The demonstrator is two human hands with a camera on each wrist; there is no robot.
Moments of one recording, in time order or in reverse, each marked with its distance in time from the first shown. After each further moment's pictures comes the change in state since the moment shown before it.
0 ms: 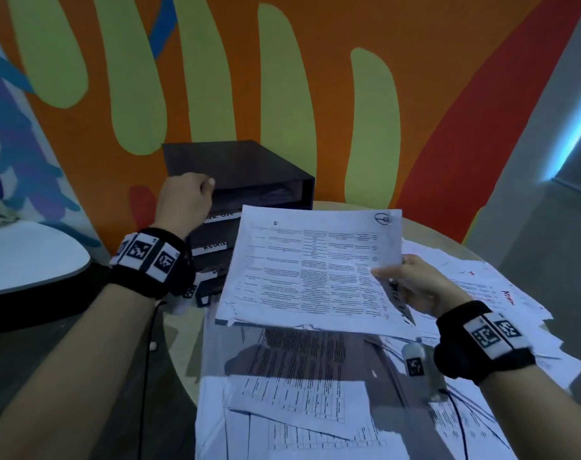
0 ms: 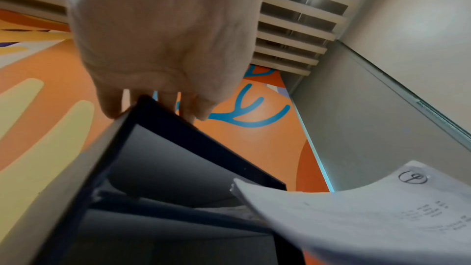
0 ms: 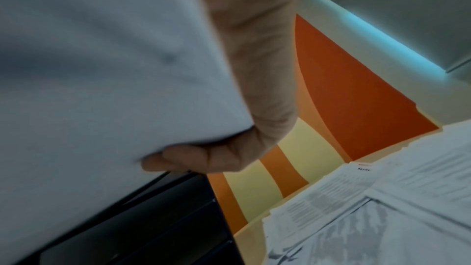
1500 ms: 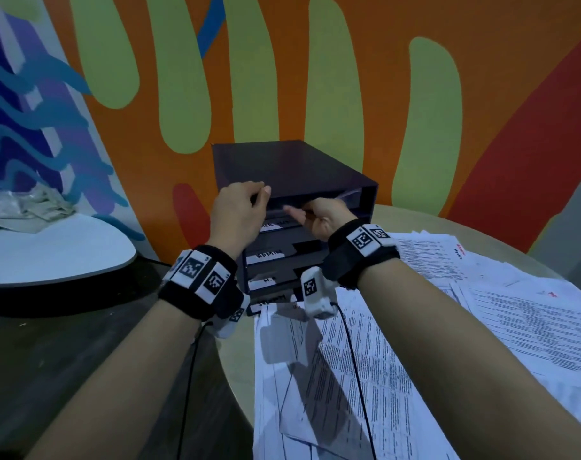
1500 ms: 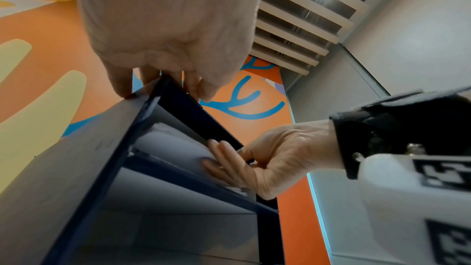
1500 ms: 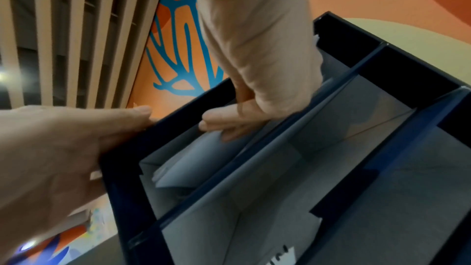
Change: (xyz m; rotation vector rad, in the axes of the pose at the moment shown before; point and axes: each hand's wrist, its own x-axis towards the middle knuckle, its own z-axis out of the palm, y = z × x) left_hand -0.006 -0.016 0.005 -0.247 0.091 0.016; right_hand 0.140 -0.093 0.227 0.500 0.104 0.076
